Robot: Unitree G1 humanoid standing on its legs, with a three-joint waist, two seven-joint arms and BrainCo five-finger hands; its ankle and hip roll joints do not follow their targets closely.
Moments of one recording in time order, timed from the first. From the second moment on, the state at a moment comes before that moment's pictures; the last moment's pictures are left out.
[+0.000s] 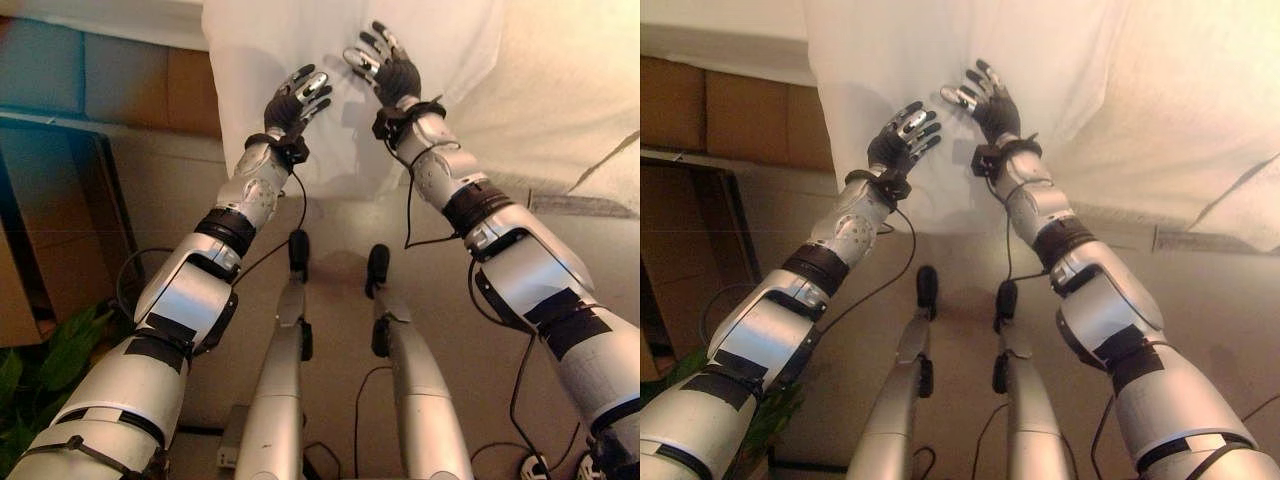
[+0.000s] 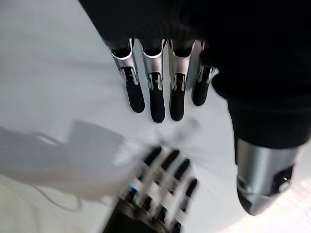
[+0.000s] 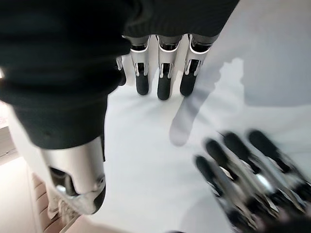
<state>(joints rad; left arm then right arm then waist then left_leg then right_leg) -1.30 0.38 -0.48 0.93 -1.12 -0.13 0.04 -1.50 -0.36 0.61 0.99 1.04 -0.19 -0.13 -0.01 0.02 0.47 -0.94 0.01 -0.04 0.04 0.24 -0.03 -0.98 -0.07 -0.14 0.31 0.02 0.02</state>
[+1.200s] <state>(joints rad) -0.26 0.30 -0.13 1.10 -0.56 -0.12 0.16 -0.25 -0.35 0.23 1.17 0.43 -0.07 -0.23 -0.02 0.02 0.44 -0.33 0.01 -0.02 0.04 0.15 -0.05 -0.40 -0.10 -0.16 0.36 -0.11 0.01</state>
